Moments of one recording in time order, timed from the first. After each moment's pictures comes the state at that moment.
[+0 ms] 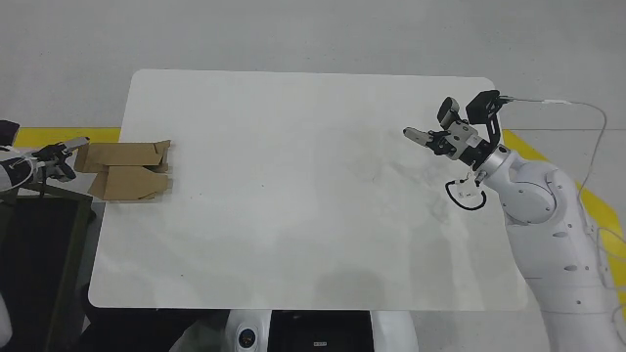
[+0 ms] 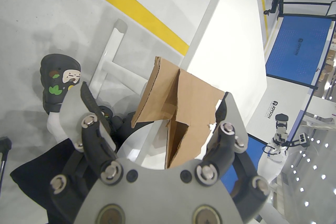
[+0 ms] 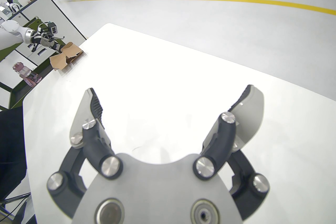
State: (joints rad) left arm 0.51 -0.74 -1.58 -0.25 0.32 -0.48 -1.20; right arm -1.12 -1.09 1.46 -1.50 -0.69 -0.68 0.38
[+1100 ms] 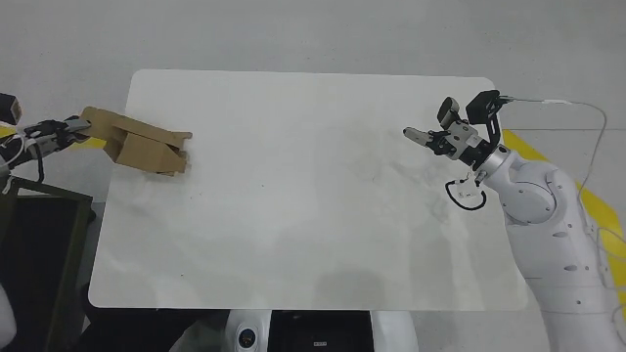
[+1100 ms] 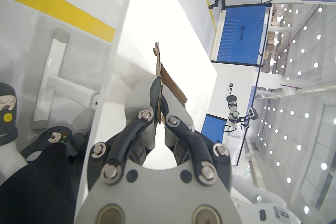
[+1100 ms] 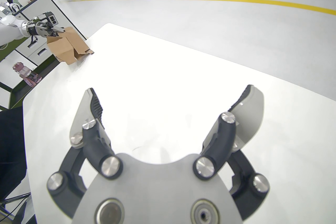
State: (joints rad) left arm 0.52 -0.75 -1.60 -0.38 -0.05 -0.46 -1.36; right arm -1.12 -1.09 1.46 -1.50 -0.69 -0.68 0.38
